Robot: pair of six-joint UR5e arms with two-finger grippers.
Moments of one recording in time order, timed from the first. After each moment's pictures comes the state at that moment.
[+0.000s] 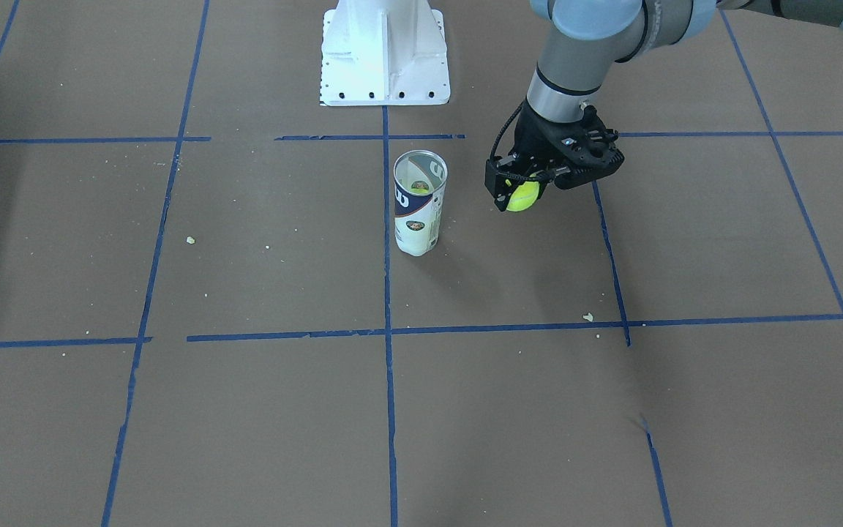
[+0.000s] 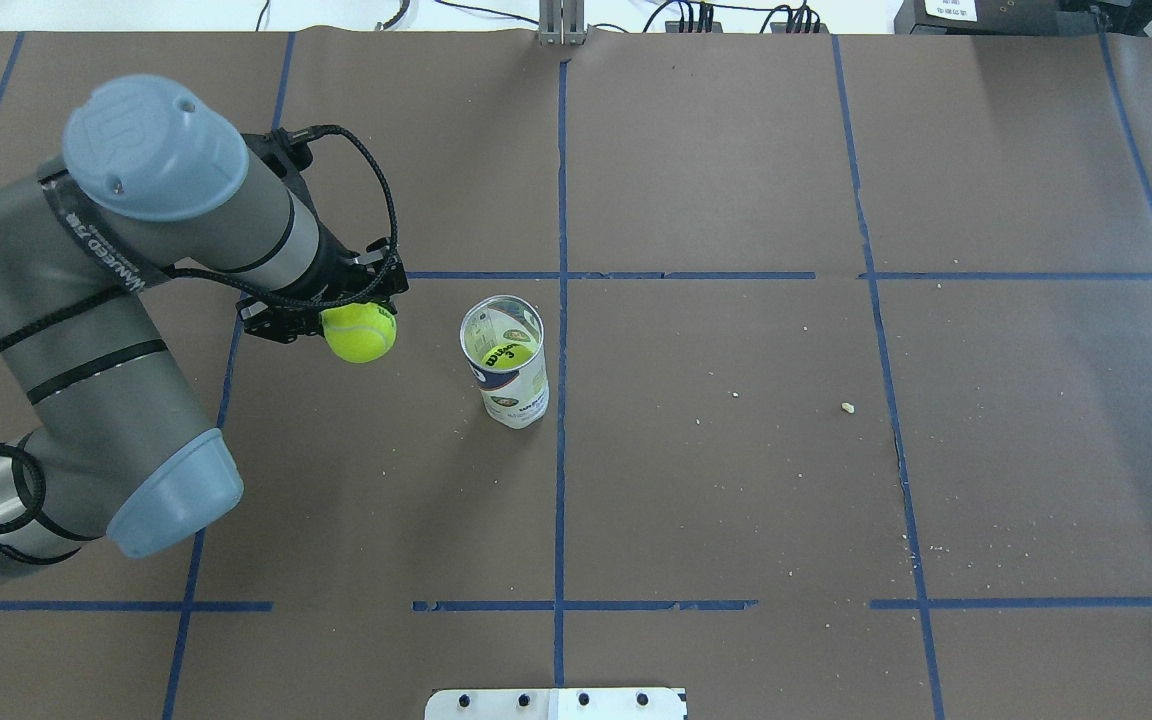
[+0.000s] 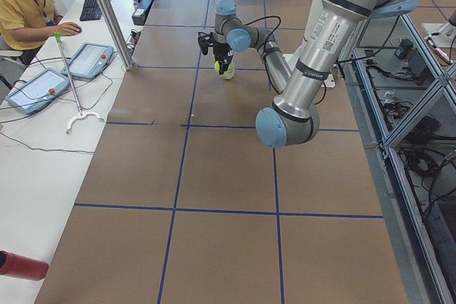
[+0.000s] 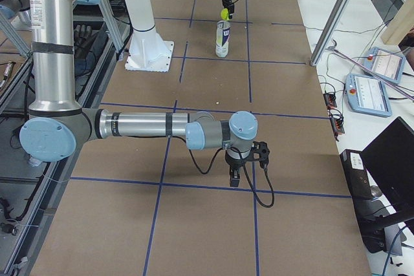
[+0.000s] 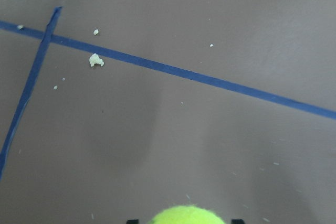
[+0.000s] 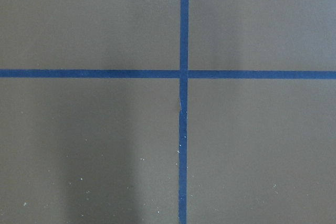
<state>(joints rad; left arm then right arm) -0.69 -2.15 -1.96 -1.42 -1.97 -1.58 1.46 -1.60 1.62 -1.49 2.30 0.16</state>
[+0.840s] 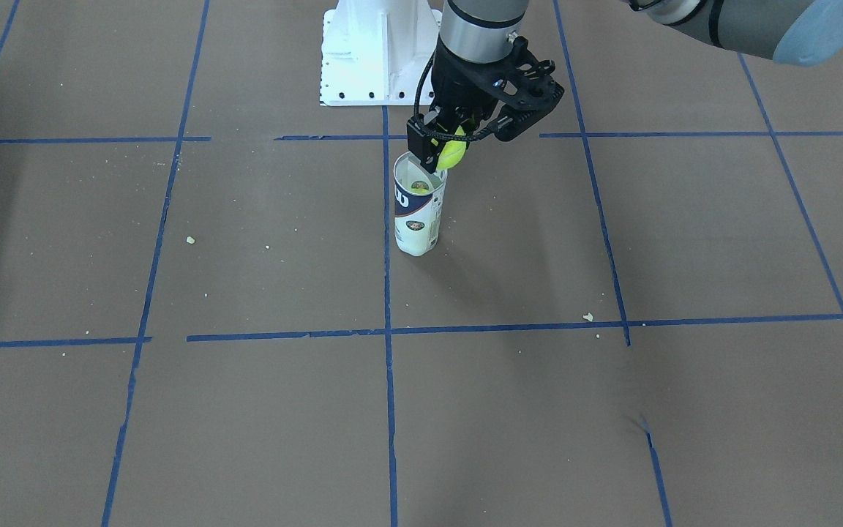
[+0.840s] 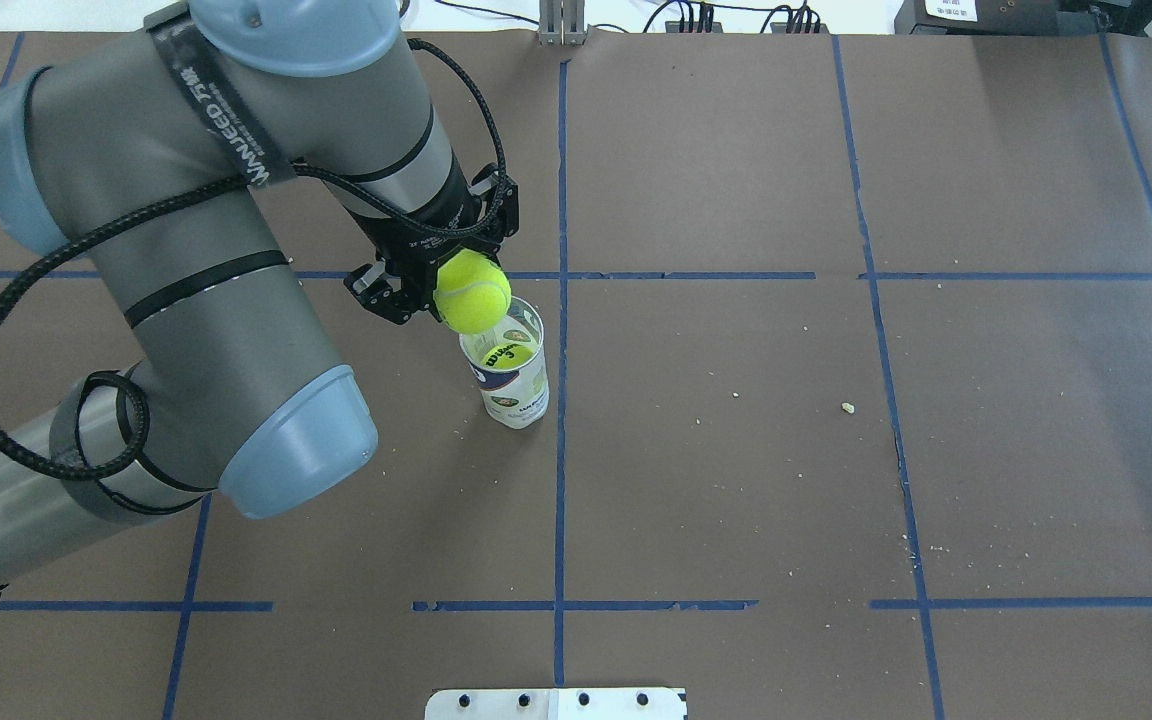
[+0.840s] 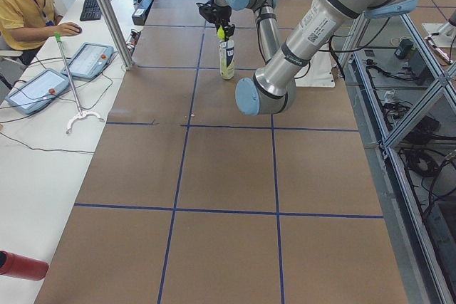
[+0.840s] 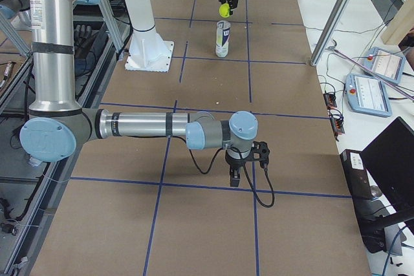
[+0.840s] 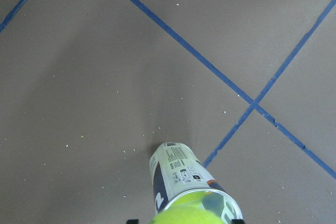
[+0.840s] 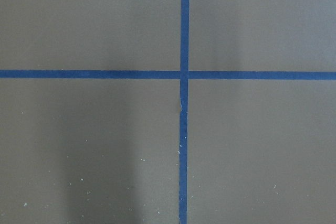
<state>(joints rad) -0.69 -2.43 -1.88 -1.20 -2.04 -1.81 1.46 -1.60 1.62 -1.49 2.30 0.16</state>
